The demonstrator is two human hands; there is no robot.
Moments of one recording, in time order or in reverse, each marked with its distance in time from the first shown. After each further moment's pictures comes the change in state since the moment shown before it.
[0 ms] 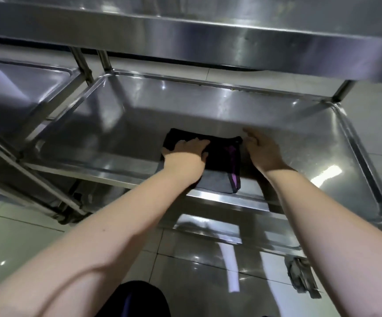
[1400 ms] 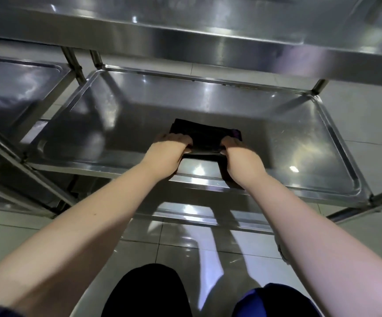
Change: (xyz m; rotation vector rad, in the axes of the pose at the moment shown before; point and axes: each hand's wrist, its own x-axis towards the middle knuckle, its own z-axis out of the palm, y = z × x) left_hand -0.021 -0.078 -0.019 -0.022 0.248 0.458; right_hand -0.090 -0.071 0.016 -0.505 -0.067 -0.271
